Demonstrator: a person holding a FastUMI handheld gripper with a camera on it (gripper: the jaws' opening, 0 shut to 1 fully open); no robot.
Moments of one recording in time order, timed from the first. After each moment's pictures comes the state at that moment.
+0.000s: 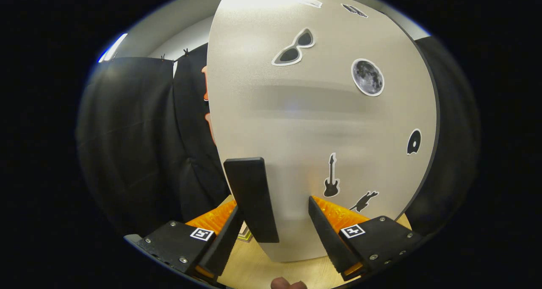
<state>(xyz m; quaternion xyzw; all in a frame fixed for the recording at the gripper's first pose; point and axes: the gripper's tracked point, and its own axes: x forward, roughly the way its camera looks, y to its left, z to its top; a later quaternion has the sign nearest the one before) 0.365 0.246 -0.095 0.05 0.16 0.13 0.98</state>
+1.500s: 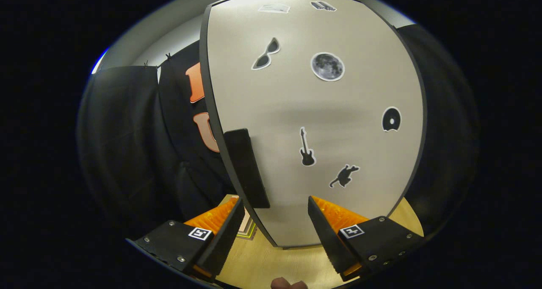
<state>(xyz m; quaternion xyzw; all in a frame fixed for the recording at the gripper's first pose) 0.305 0.214 -0.108 0.10 0.19 0.07 0.97</state>
